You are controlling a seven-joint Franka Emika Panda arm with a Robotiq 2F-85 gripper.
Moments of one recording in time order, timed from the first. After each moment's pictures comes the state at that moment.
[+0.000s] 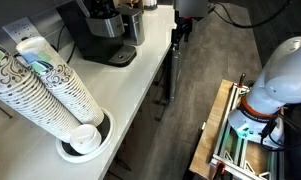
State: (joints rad) arm -0.11 -0.40 -0.15 -2.49 -0.05 2.06 -0.12
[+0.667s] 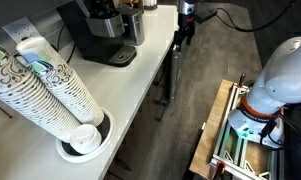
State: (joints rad) arm -0.12 -0.38 -0.21 -2.53 0.00 2.10 -0.15
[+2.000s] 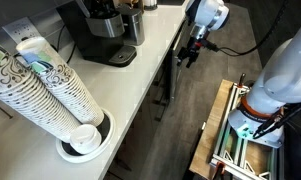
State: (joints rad) arm -0.13 -0.10 -0.43 -2.64 0.72 2.26 -0.71
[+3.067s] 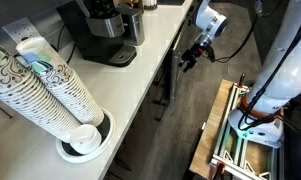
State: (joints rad) arm -0.36 0.25 -0.40 -2.45 1.02 1.88 -1.21
